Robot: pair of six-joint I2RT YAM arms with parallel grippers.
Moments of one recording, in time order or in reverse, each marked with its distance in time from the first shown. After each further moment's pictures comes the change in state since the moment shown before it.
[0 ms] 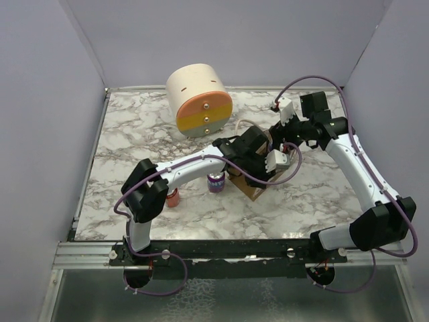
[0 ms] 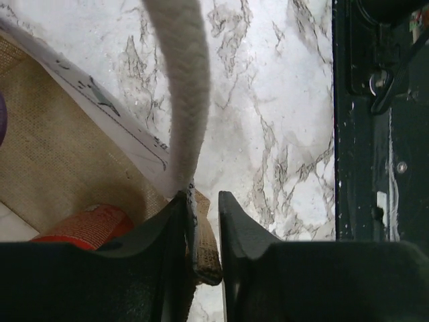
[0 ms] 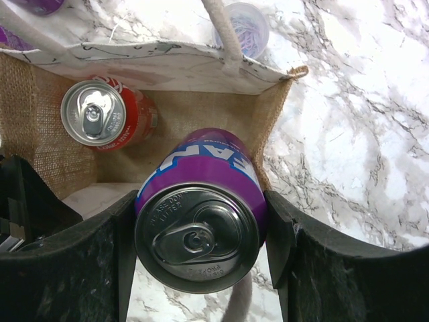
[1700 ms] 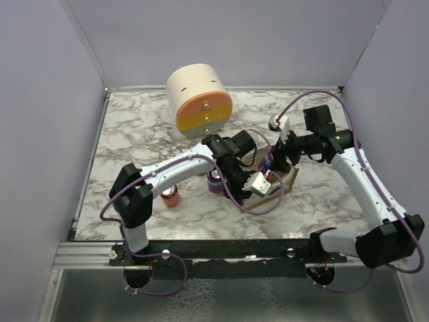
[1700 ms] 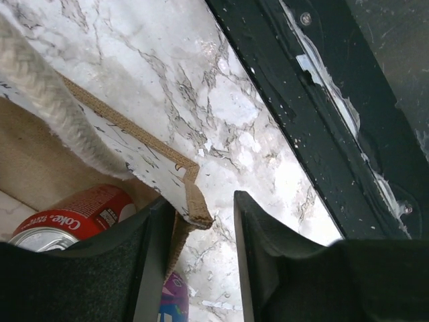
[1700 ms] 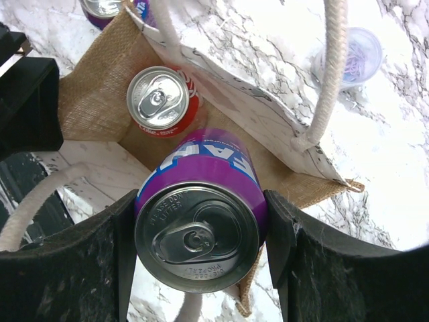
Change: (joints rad) left arm 0.012 -0.105 0.005 -0.500 0.191 0.683; right arm 0.003 -0.140 -0.135 -0.080 -0.287 -0.192
